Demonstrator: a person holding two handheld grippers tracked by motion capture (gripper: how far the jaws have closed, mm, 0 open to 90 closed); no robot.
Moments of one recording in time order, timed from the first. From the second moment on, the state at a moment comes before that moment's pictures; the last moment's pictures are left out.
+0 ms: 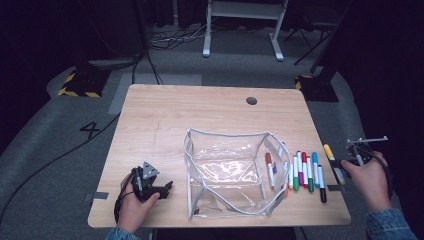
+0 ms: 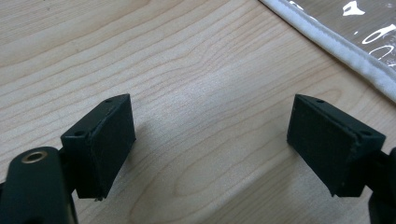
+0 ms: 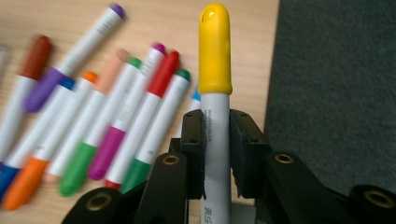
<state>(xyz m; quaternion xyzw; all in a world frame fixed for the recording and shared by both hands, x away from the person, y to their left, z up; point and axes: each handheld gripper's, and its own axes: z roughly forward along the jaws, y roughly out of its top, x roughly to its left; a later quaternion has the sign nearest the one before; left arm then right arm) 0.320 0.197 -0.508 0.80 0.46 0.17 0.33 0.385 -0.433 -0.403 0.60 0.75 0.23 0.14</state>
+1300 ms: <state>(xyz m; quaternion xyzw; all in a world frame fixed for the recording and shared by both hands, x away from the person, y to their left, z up) 0.321 0.197 -0.508 0.81 0.46 0.17 0.33 0.337 -0.199 -0.258 0.28 0.91 0.31 0.07</state>
